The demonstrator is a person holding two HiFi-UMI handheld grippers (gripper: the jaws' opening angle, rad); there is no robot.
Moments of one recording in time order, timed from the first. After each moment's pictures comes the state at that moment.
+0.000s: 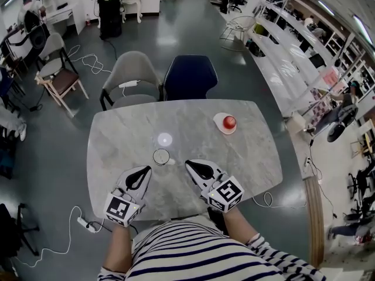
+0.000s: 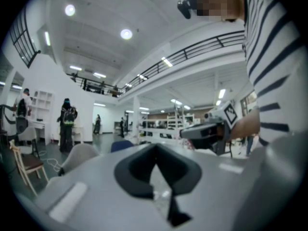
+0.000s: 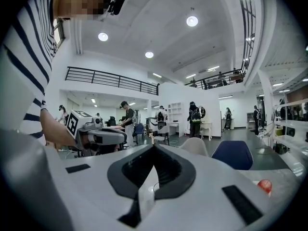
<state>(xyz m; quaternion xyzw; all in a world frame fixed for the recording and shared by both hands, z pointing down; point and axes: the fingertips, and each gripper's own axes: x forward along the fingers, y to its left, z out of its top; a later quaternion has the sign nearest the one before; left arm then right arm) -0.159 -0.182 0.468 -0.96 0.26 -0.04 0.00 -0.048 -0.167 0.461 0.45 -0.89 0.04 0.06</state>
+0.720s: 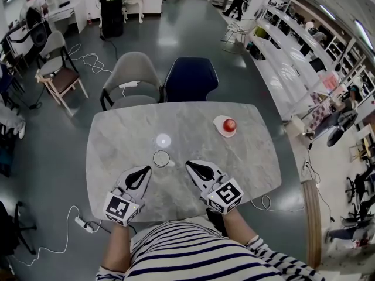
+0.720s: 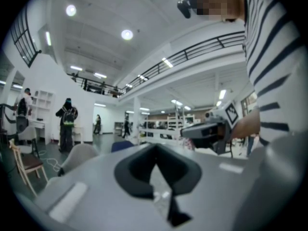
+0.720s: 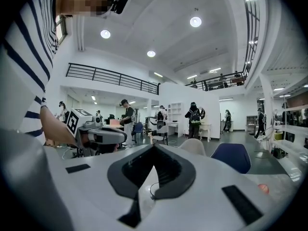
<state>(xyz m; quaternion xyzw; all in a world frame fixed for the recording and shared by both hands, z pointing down) -0.159 -0.189 0.468 -0.96 0.26 -0.03 0.00 -0.049 -0.172 0.458 0.45 -0.89 0.02 0.08</state>
